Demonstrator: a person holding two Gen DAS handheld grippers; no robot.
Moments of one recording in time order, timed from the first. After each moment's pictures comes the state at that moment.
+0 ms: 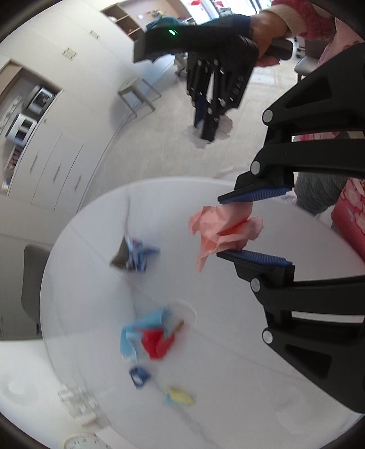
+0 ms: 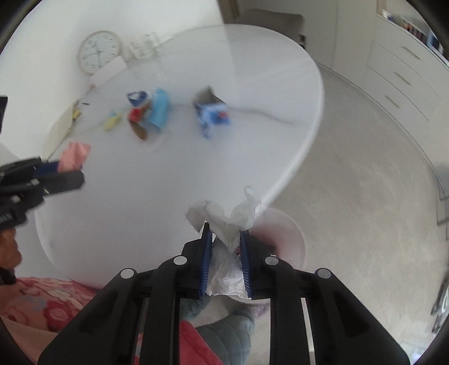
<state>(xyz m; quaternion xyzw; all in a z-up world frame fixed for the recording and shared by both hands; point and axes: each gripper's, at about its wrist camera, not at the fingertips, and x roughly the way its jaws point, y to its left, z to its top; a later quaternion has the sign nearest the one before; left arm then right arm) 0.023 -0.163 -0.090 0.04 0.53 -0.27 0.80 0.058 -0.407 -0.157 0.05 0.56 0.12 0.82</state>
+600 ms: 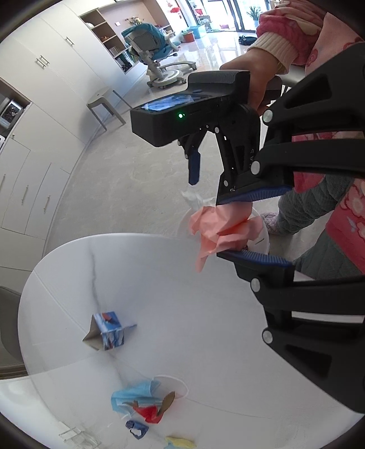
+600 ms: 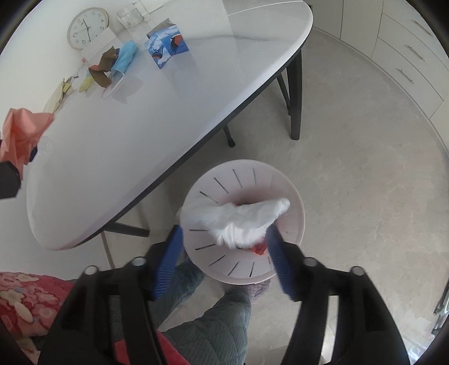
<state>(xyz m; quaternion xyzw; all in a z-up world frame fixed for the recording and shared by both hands) 0.003 -0.262 -0.129 0.07 0.58 -0.30 0.75 0.051 -0.444 -0.237 0.05 0.60 0.15 0.78</state>
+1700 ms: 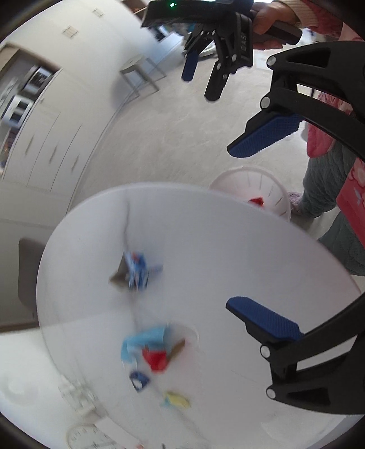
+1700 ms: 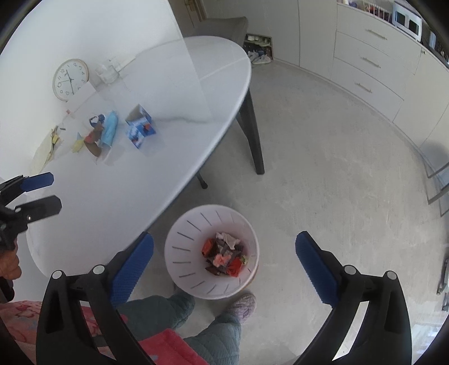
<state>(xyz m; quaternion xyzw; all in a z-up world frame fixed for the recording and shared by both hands) 0.021 -0.223 -0.096 0.05 0.54 -0.19 0.82 0.058 -0.488 -0.148 0.08 0.53 0.08 0.84</state>
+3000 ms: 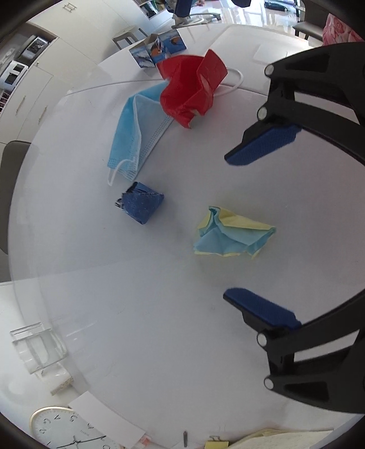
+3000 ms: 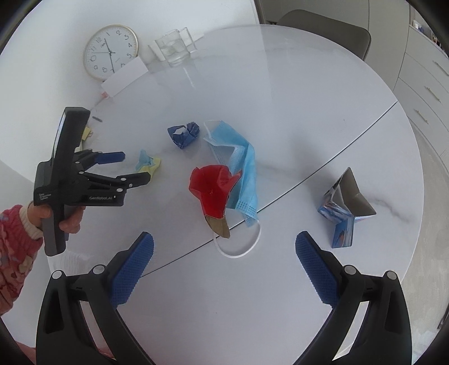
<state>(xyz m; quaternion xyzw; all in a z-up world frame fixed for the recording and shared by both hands) 0.245 0.045 -0.196 0.10 0.57 -0.18 0.79 0.221 -0.203 -0.150 0.07 0.56 0.16 0.81</state>
